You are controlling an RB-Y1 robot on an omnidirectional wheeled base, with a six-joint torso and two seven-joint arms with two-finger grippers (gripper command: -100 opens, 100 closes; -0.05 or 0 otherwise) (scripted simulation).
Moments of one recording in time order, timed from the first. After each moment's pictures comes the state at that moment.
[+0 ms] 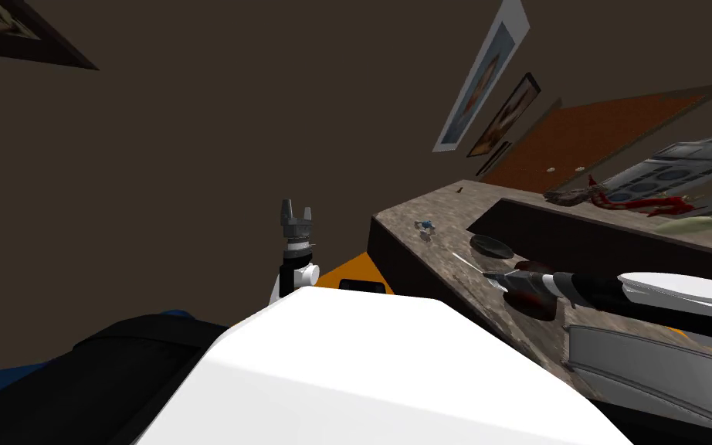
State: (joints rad) left arm 0.49 0.00 -0.06 -2.36 0.00 -0.42 0.04; right arm 0.21 -1.66 0.58 -1.08 0.46 -0.80 -0.13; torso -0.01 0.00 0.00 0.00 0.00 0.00
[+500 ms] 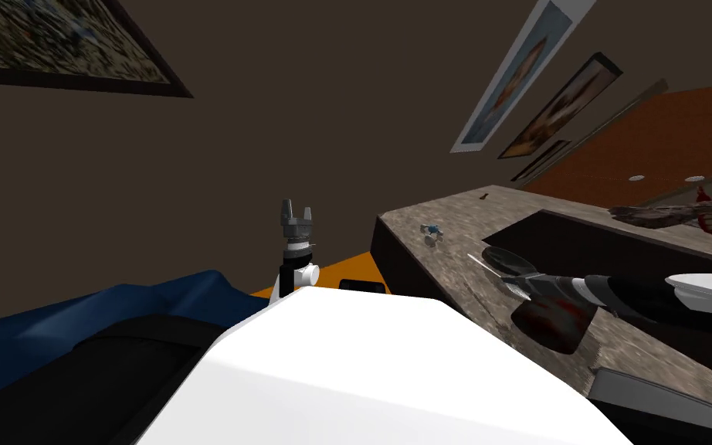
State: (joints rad) left arm 0.49 0.00 -0.06 -2.36 0.00 -0.42 0.04; right arm 0.21 -1.72 0.61 -1.01 0.47 -0.87 -0.20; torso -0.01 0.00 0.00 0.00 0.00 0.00
